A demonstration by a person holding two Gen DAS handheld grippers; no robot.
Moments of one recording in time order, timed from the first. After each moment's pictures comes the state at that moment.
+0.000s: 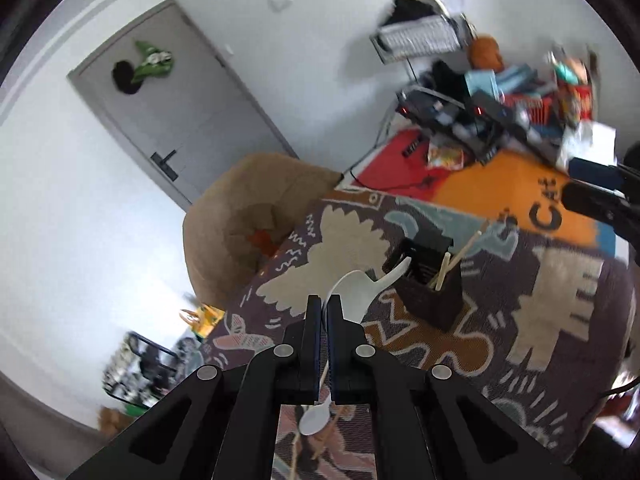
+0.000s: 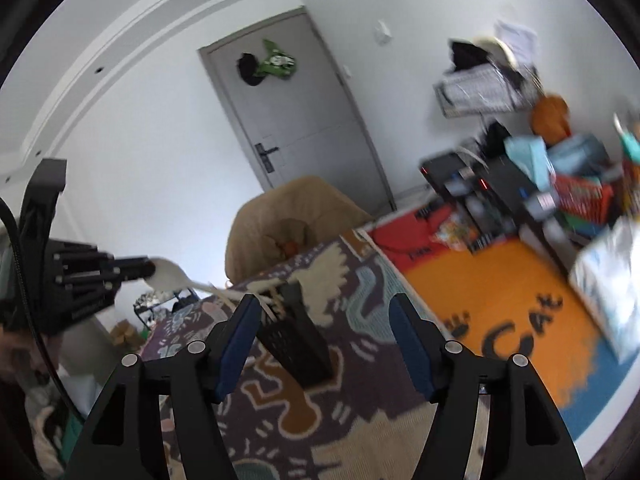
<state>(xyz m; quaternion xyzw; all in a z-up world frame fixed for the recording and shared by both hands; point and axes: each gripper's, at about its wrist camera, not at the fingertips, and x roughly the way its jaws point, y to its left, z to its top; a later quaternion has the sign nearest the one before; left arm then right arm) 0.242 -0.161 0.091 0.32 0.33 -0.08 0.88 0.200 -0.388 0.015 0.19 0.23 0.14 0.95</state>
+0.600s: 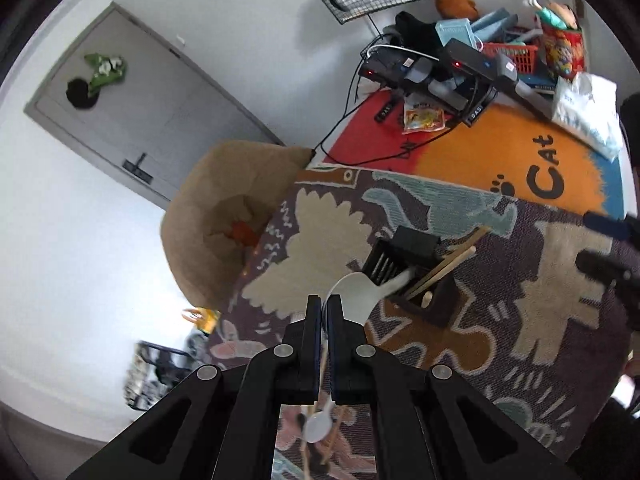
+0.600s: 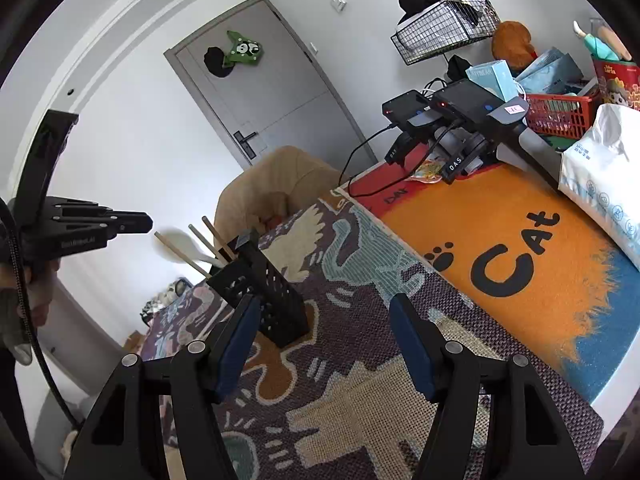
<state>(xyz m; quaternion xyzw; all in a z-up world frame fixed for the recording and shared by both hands) 0.286 -0.201 0.075 0.36 0.39 -0.10 0.84 0.201 -0.407 -0.047 0.24 0.26 0.14 0.92</state>
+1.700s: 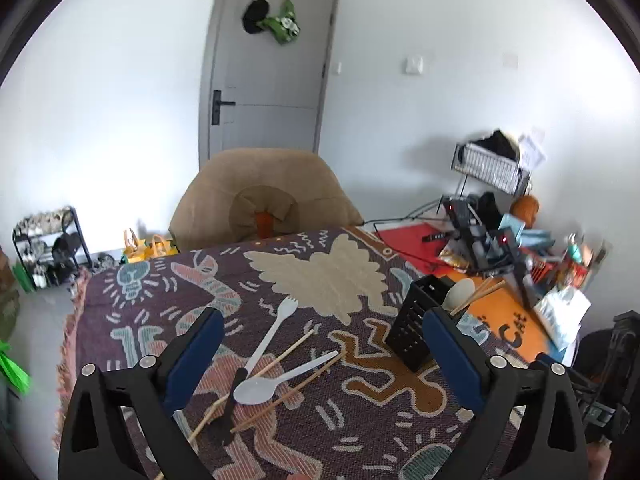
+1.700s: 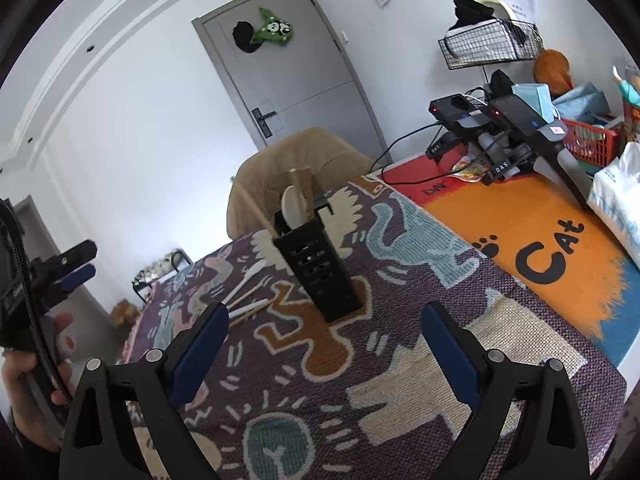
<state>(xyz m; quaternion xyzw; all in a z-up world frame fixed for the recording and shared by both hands) 0.191 -0.012 0.060 -0.05 0.26 -0.08 0.96 0.178 -0.331 -0.024 0.18 0.28 0.15 0.93</state>
